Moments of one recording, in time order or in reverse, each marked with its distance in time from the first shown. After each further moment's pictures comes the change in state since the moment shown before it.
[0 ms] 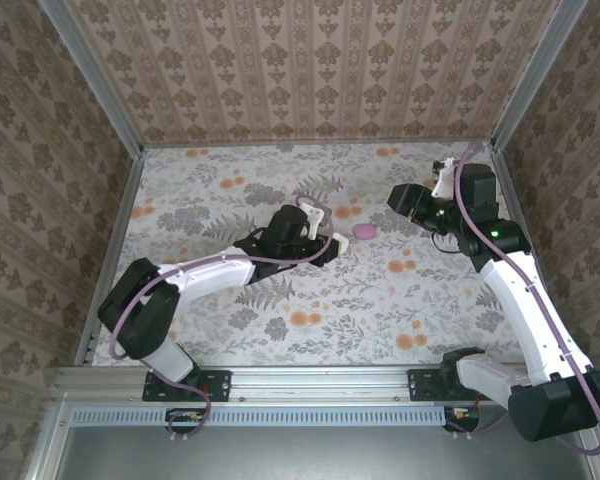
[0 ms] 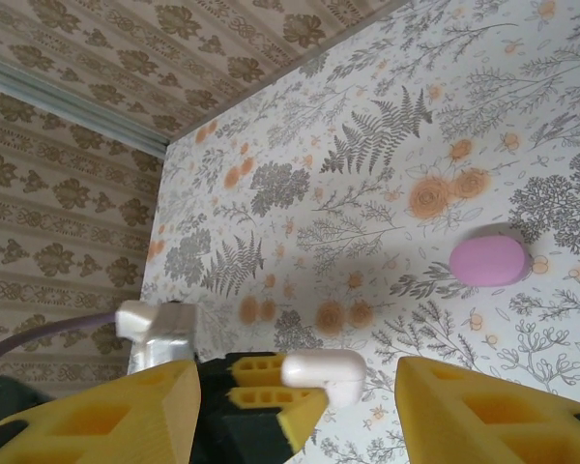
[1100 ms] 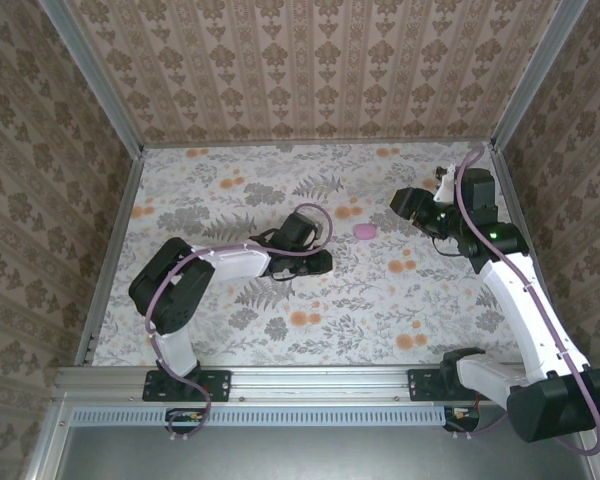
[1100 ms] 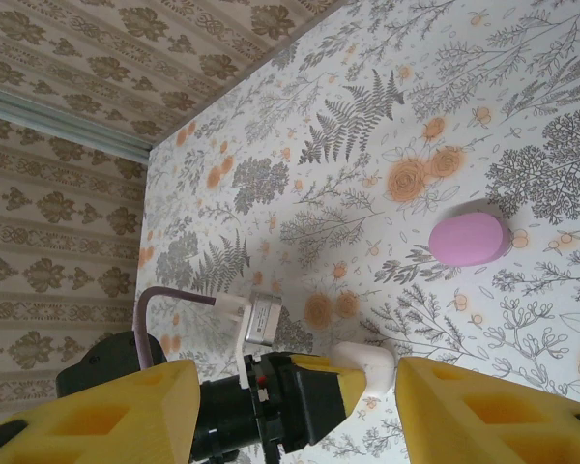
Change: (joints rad) left arm 0.038 0.186 0.041 -0.154 0.014 -0.219; right arm -0.021 -0.002 -0.045 0.004 -0.001 0.047
